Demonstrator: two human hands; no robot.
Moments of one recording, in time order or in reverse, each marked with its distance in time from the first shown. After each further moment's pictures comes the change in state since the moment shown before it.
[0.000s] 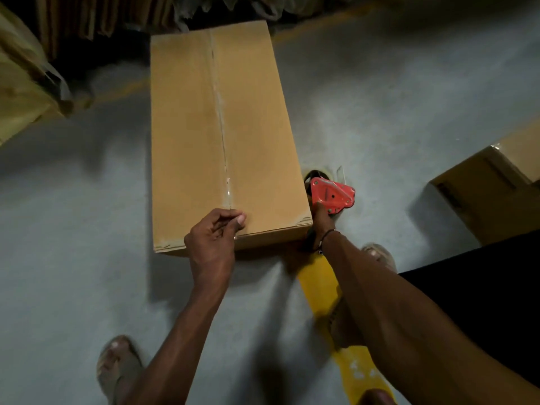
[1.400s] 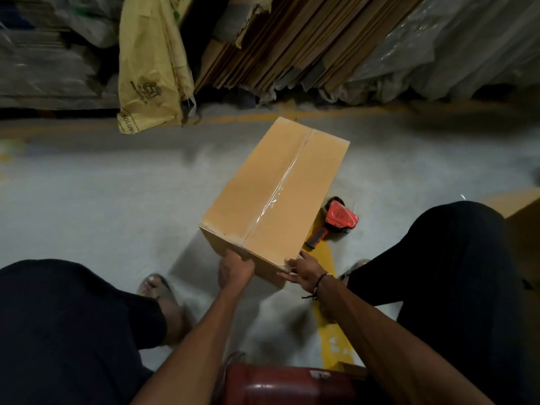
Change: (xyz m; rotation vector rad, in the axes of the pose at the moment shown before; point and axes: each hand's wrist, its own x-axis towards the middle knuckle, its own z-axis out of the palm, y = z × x) left_hand -0.165 -0.002 -0.096 0.491 0.043 -0.594; right_hand -0.290 0.088 -0.015 -0.129 -0.370 -0.020
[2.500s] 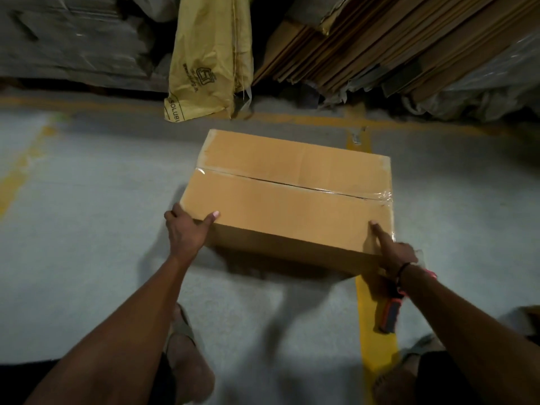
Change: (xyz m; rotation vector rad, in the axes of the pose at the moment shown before) left_hand 0.247 -0.029 -0.164 -0.149 0.413 0.060; right_hand 0.136 -0.165 0.029 -0.612 0.435 -0.201
